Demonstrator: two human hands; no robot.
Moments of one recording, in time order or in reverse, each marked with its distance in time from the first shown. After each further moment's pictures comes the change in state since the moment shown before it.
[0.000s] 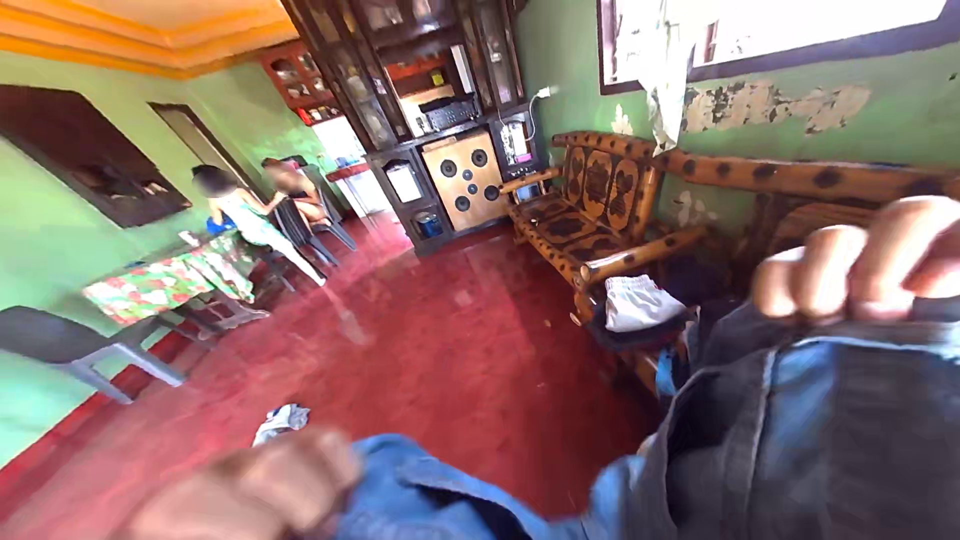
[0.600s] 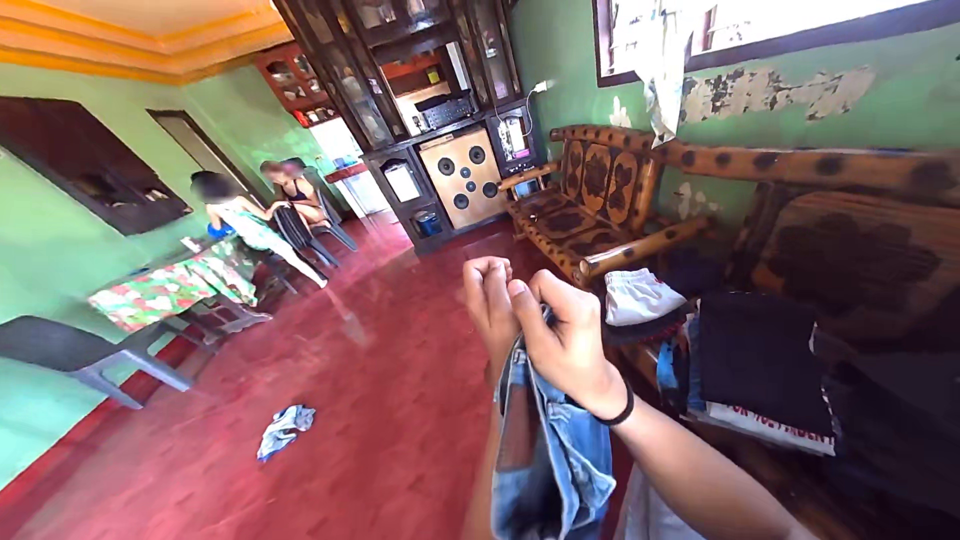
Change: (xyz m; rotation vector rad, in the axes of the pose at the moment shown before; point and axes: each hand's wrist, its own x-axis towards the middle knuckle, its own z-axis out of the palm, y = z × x) left_hand 0.061 -0.209 0.083 0.455 0.704 -0.235; right_hand -0.043 0.140 0.072 -1.058 0.032 0.084
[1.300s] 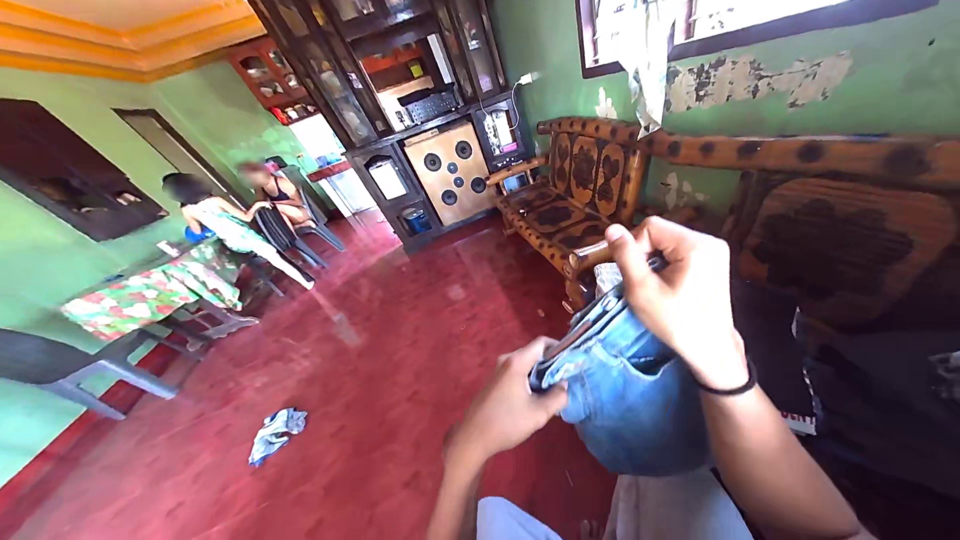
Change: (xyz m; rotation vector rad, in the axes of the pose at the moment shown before) left_hand -0.048 0.061 -0.046 0.400 -0.958 -0.385; right_hand 0.024 0.001 -0.113 -0.451 -0.106 0.138
